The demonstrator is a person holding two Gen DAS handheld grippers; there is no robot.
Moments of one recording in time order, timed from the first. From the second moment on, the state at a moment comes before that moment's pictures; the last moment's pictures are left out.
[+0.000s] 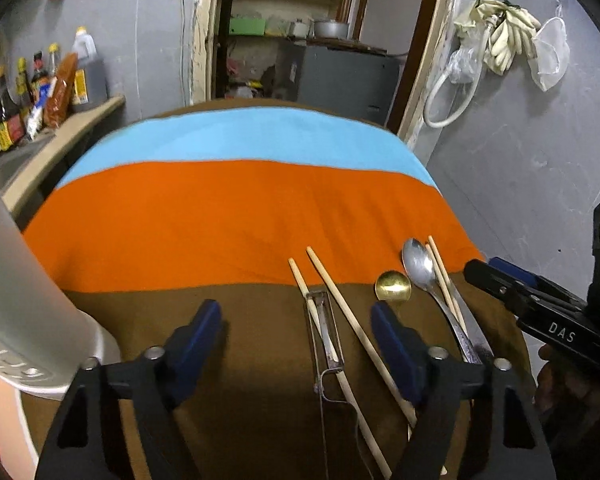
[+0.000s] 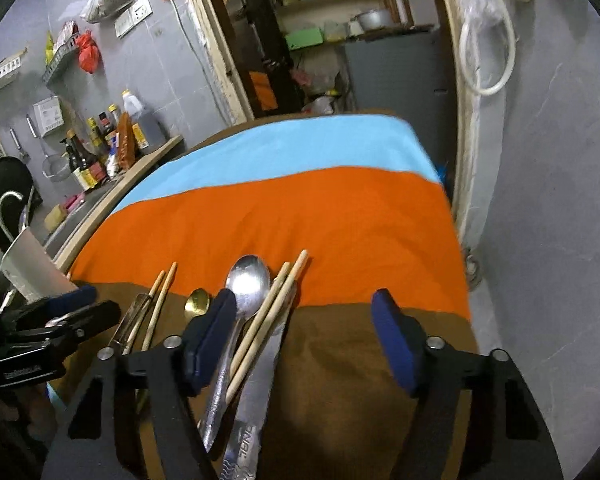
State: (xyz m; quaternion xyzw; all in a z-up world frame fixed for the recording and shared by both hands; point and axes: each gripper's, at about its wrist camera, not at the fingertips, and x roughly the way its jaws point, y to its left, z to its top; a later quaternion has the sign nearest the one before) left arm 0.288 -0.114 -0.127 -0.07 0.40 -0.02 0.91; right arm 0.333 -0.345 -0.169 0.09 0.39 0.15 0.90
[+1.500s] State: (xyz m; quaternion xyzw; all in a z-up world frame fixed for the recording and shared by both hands) left arm 0.279 -0.081 -0.113 -0.18 0.42 -0.07 0.89; right arm 0.332 -0.336 -0.130 0.20 0.36 0.20 0.89
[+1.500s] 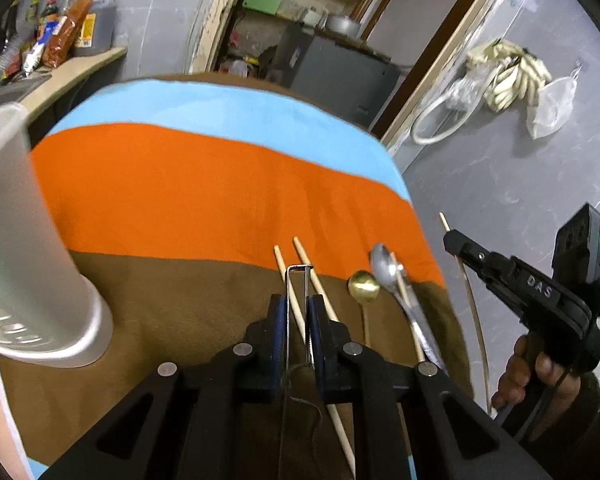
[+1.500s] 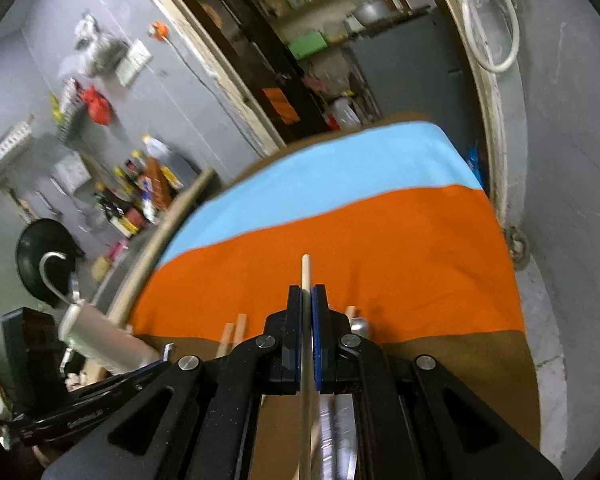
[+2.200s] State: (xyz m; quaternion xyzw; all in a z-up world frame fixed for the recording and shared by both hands) left arm 0.222 0.033 0.015 -0.21 0.26 -0.08 0.94; right arm 0.297 -0.210 -0.025 0.24 0.24 0.30 0.89
